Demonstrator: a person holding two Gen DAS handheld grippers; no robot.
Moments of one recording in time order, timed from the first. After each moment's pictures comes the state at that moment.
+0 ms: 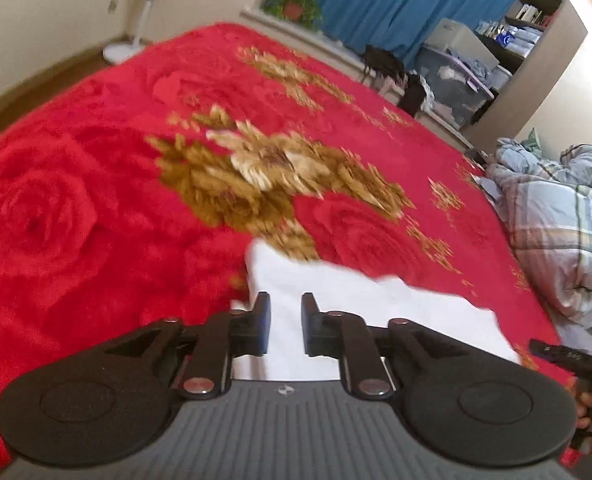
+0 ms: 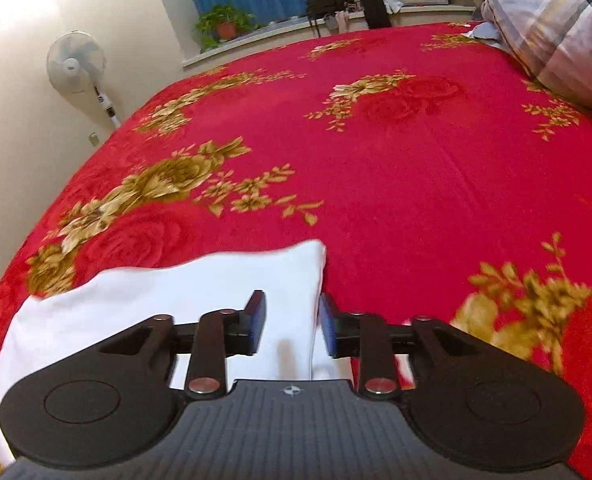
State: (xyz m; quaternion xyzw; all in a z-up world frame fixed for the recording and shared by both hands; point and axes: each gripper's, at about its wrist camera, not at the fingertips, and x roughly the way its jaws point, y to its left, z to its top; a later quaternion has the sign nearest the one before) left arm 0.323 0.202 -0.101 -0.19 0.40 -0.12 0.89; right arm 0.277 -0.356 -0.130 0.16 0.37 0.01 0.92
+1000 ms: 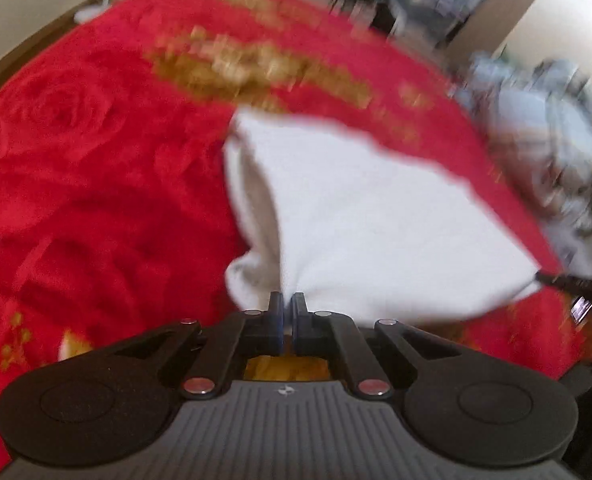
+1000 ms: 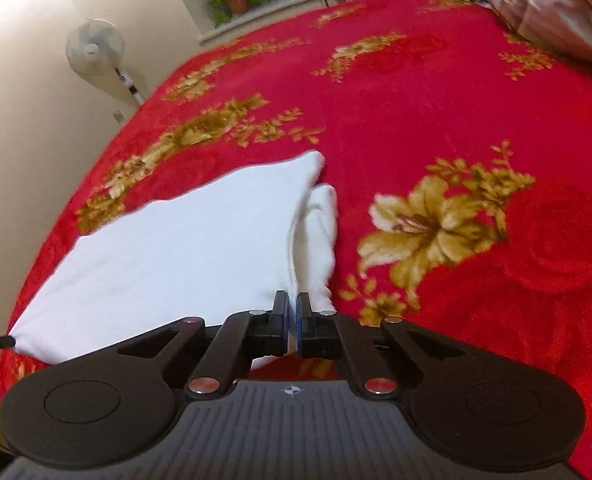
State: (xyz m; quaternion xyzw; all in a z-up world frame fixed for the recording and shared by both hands) left arm 0.200 0.206 -0.127 -0.11 0.49 -0.16 0.85; right arm 0.149 -0.358 -0.119 0.19 0.42 0.04 0.89
